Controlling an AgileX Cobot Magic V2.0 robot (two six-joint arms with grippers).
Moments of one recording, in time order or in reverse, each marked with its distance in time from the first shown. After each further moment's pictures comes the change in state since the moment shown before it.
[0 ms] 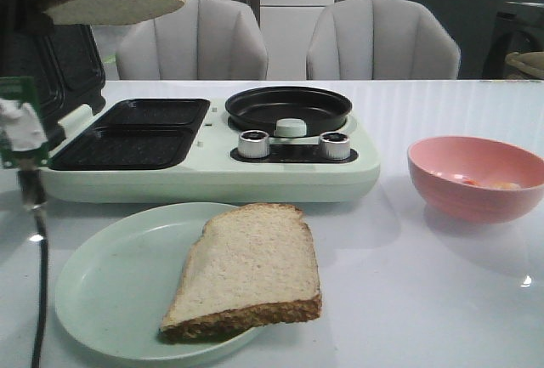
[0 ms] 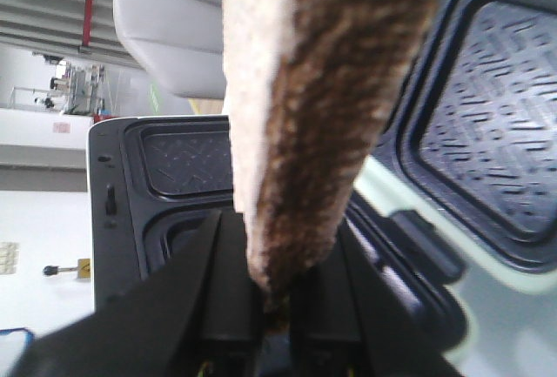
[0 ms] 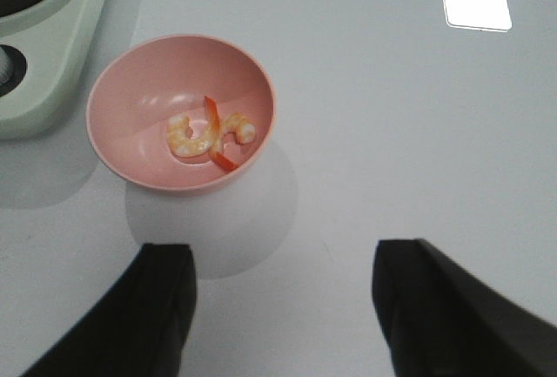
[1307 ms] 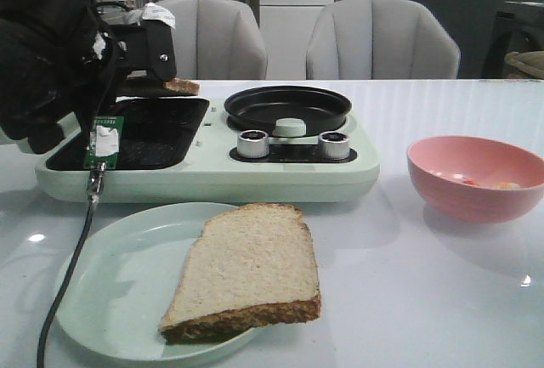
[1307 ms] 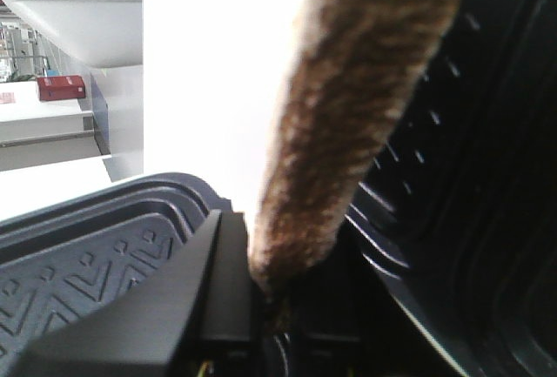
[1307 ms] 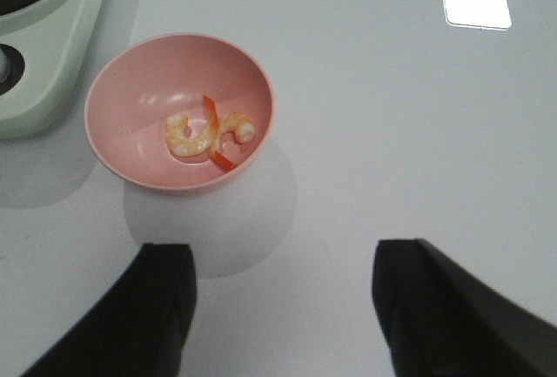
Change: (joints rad) left arm 0.205 0.627 -0.498 0.010 -0.092 0.134; right arm 0.000 0.000 0.000 0.000 0.002 0.000
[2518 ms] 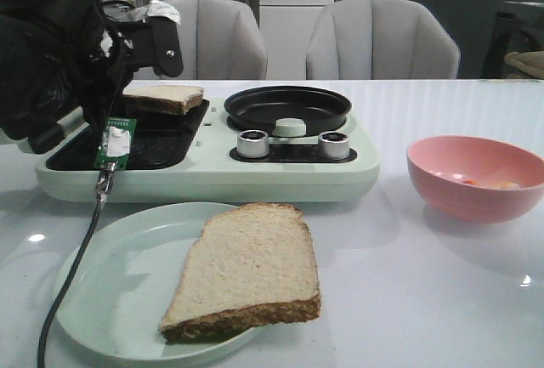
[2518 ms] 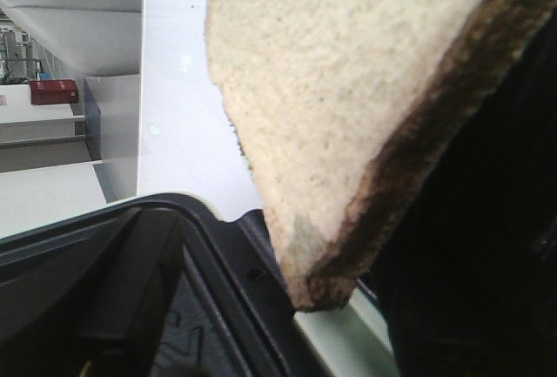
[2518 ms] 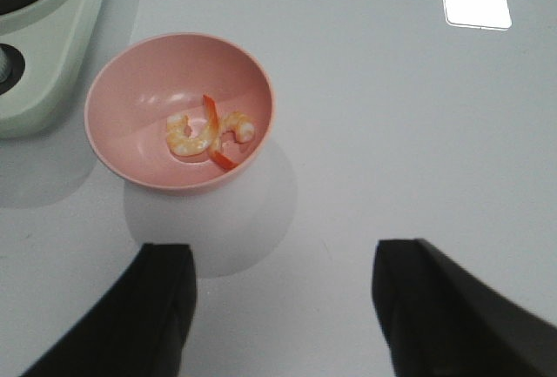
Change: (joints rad) left arm 0.000 0.009 -0.028 -0.027 -0.018 -0.008; right arm 0.000 0.000 0.000 0.000 0.000 0.000
